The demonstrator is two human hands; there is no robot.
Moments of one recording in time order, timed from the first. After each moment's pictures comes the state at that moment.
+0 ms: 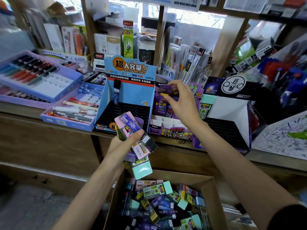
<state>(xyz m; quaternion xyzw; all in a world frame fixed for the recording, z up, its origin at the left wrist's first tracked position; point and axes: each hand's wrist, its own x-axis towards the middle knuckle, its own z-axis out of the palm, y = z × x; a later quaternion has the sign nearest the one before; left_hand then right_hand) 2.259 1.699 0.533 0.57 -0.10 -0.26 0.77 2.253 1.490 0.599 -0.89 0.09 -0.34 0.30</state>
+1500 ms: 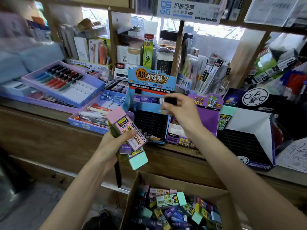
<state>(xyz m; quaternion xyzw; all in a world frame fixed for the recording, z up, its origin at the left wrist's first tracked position) 2.305 1.749 0.550 0.58 -0.08 -0.21 0.78 2.263 1.557 0.623 -0.75 0.11 -0.23 0.61</state>
